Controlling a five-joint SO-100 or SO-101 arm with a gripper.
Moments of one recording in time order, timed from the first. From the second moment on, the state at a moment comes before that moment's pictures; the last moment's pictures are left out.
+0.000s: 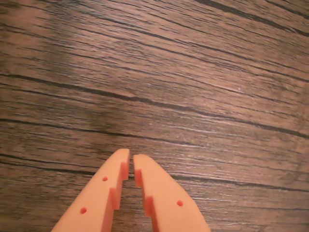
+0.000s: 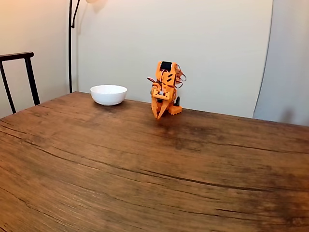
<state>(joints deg) 8.3 190.6 178.4 75.4 110.7</state>
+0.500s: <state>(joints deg) 8.0 190.6 178.4 75.4 110.9</state>
